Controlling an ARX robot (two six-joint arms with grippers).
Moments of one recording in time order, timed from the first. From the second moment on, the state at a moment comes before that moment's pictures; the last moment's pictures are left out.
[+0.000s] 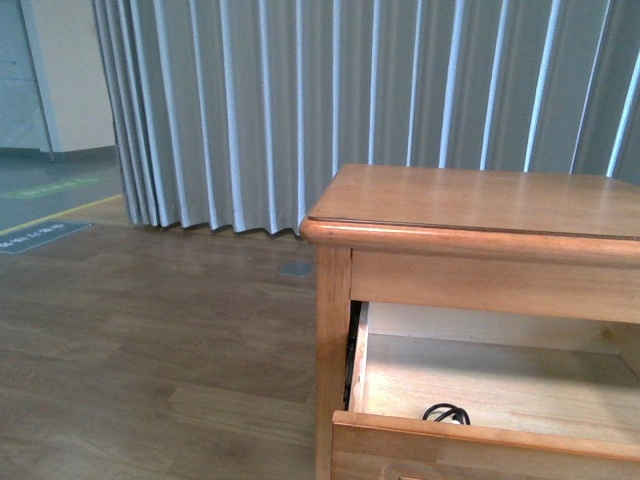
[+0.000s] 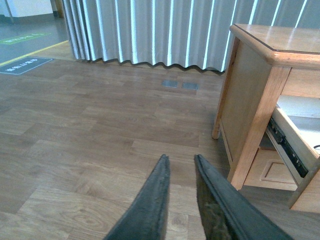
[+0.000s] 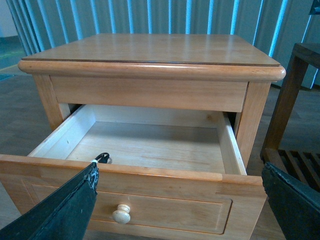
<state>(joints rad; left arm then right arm) 0.00 0.00 0.01 0.00 0.00 -0.01 0.00 0.00 0.01 0.00 0.00 0.00</state>
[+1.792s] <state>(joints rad) 0.00 0.00 0.01 0.00 0.00 0.00 0.12 2.13 0.93 0.81 0.26 -0.06</state>
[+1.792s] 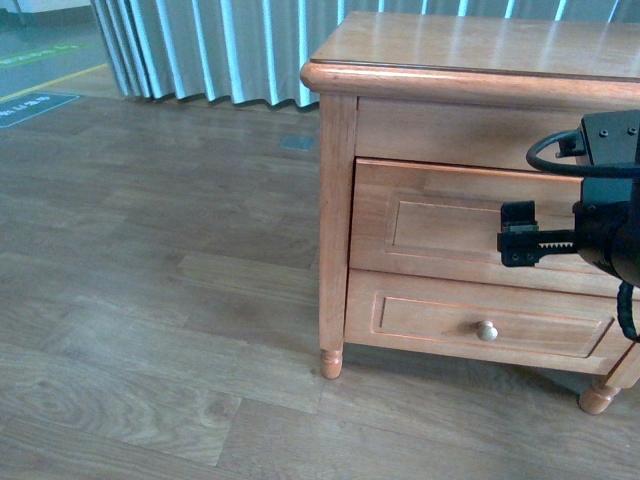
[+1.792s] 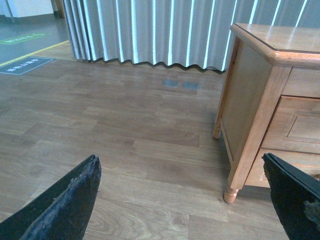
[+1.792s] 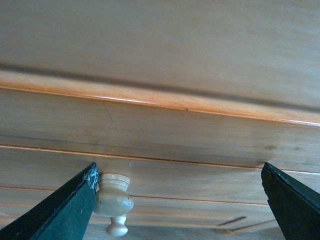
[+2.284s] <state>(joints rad) 0.00 0.00 0.01 0.00 0.00 0.00 0.13 2.13 0.93 0.83 0.28 -0.07</state>
